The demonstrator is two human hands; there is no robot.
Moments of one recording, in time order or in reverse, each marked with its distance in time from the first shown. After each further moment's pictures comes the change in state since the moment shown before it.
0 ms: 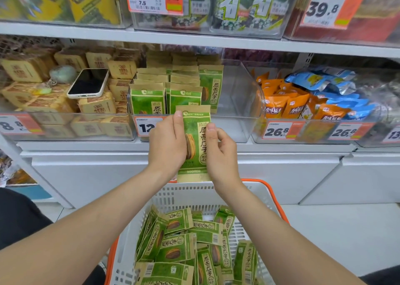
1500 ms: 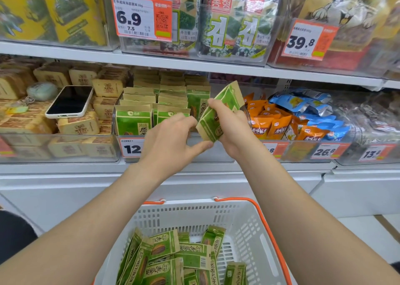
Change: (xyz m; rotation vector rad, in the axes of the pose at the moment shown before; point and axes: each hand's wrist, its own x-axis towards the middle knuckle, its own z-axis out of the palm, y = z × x) left_hand 0.046 0.030 -0.002 0.304 -0.210 0.465; right_hand 0.120 -0.067 -0.027 0.022 0.136 0.358
